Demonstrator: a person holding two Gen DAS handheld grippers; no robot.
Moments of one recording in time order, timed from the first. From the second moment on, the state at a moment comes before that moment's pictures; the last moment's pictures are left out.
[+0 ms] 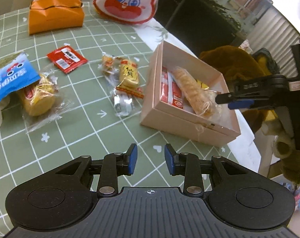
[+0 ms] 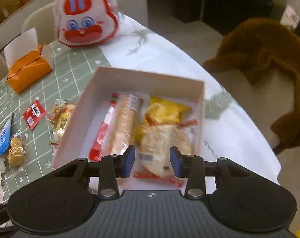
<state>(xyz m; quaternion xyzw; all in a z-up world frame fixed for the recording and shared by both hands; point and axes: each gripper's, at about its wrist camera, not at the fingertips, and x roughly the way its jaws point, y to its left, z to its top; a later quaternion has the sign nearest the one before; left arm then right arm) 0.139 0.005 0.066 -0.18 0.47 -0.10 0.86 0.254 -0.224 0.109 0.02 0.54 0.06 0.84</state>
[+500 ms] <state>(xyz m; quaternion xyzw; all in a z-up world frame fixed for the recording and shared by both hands) 0.118 0.002 0.039 -0.19 0.51 -0.08 0.84 0.234 -0.197 0.144 0.01 0.49 0.15 0.86</state>
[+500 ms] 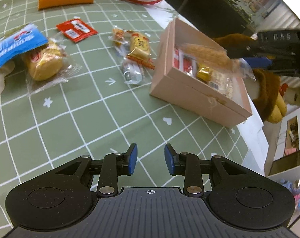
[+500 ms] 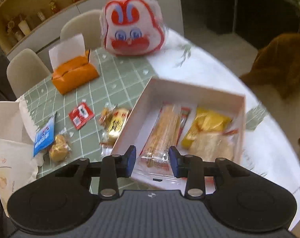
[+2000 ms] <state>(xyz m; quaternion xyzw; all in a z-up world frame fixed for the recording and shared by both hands) 0.195 0.166 0.041 -0.15 0.43 0.03 0.89 0.215 -0.024 0.047 -0.04 0.54 0.32 0.78</state>
